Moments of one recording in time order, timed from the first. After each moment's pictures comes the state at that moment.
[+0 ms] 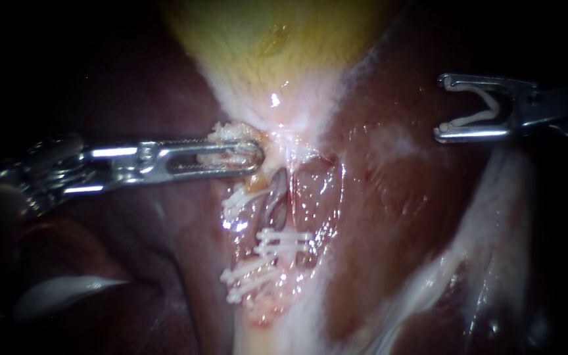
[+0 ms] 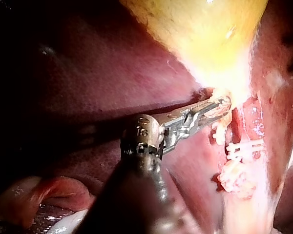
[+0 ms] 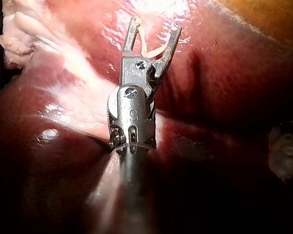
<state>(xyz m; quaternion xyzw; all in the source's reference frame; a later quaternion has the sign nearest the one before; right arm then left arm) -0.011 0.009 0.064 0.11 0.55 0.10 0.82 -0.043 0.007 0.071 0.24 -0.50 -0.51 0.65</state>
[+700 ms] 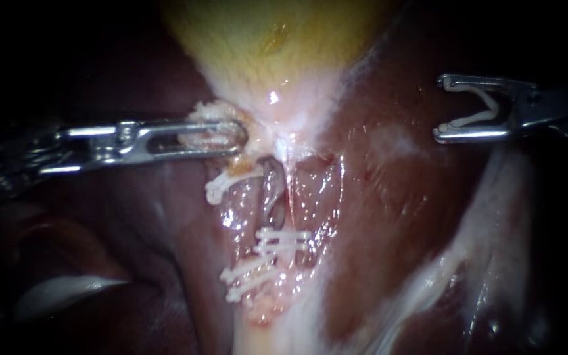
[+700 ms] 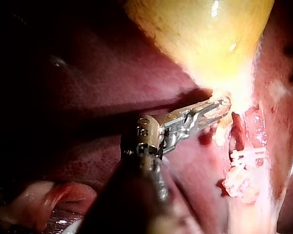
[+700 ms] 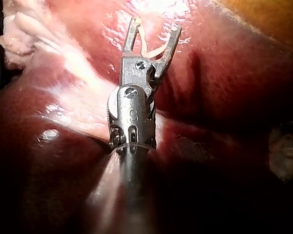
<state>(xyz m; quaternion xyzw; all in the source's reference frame) -0.011 0.009 0.064 0.11 0.55 0.10 0.82 -0.040 0.010 0.067 0.25 -0.50 -0.52 0.65</state>
